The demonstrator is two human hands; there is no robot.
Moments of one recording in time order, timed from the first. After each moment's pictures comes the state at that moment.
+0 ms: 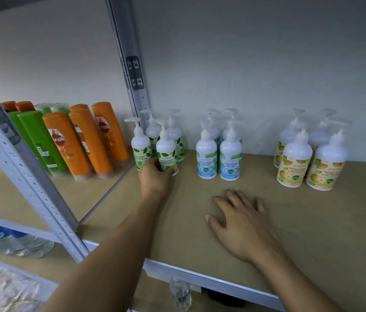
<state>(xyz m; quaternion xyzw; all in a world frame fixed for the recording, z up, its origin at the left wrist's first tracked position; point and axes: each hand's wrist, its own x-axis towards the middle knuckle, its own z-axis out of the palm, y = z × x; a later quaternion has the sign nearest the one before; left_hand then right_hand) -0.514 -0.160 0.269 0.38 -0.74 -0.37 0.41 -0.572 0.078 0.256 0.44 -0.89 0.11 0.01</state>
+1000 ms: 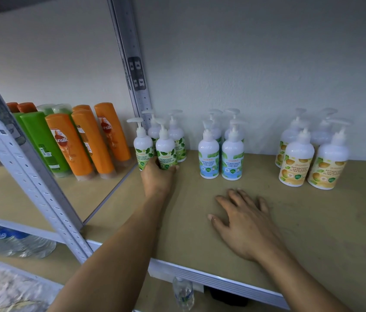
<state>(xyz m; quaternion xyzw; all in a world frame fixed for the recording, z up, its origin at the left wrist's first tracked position) -0.516 -0.157 0.274 0.40 -0.72 -0.39 0.42 -0.571 0.077 0.257 0.44 -0.89 0.10 0.00</state>
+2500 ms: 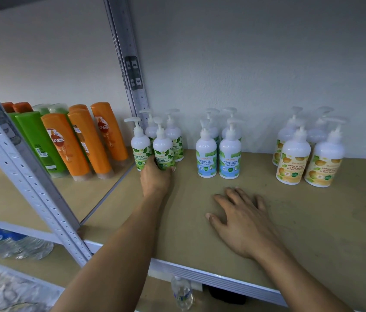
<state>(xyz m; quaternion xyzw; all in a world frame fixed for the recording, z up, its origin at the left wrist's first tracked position) -0.520 -0.167 0.264 0.43 -0.75 -0.34 0.38 -0.573 0.077 0.253 0.44 -0.89 0.11 0.01</state>
